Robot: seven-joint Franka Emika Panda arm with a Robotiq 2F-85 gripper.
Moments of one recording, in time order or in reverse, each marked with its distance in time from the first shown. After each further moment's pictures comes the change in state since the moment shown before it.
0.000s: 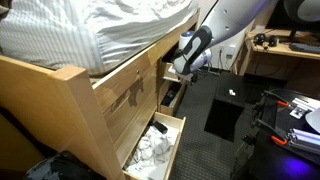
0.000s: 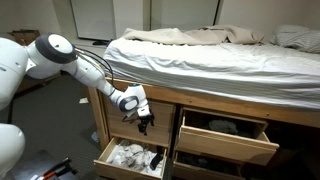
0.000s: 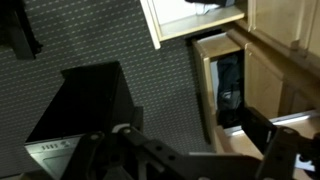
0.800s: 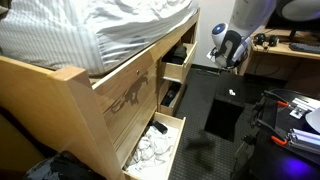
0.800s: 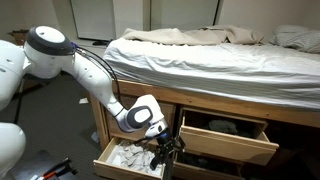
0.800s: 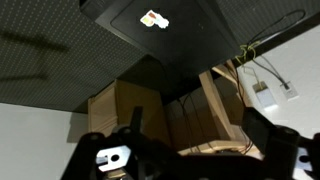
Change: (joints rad) arm 0.038 0.028 -0.333 -0.416 -0.417 0.097 0.624
